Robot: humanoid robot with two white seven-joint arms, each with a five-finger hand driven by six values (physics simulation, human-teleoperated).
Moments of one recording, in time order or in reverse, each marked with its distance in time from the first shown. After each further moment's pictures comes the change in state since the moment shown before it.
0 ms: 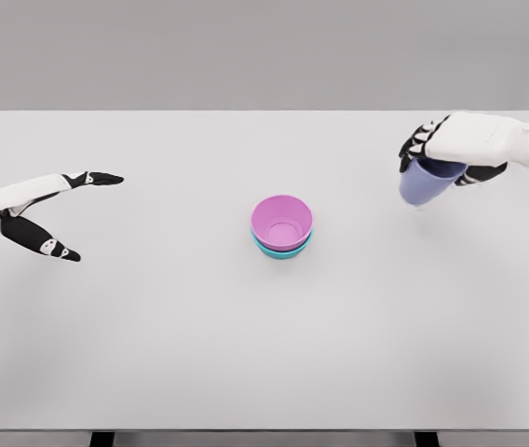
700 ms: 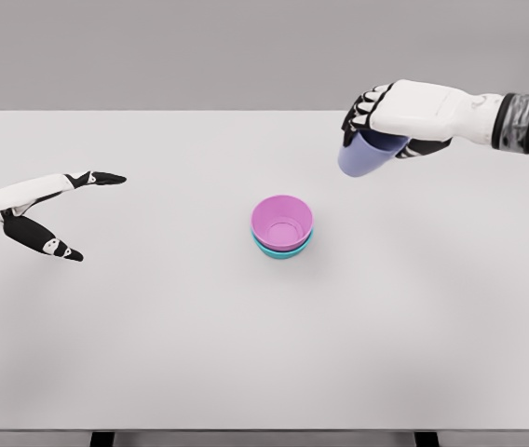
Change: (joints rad) left arm 0.000 -0.006 0.001 0.000 0.000 0.000 0.000; right arm -0.035 0.162 -0.054 -0.040 -0.001 -0.001 0.000
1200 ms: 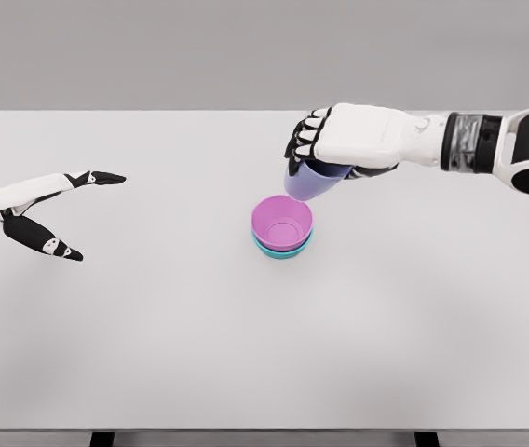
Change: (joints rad) left arm 0.000 0.000 0.000 0.001 0.001 0.000 0.000; right arm 0.011 0.061 0.065 -0.139 -0.002 0.000 0.000
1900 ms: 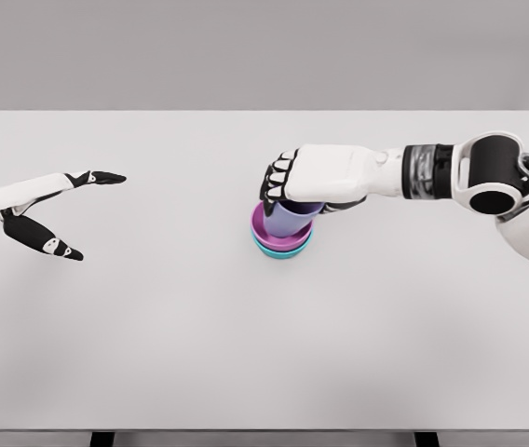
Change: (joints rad) left arm 0.000 -0.001 0.002 0.000 -0.001 0.000 0.000; right arm -0.005 0.038 0.122 0.010 0.005 0.000 0.000
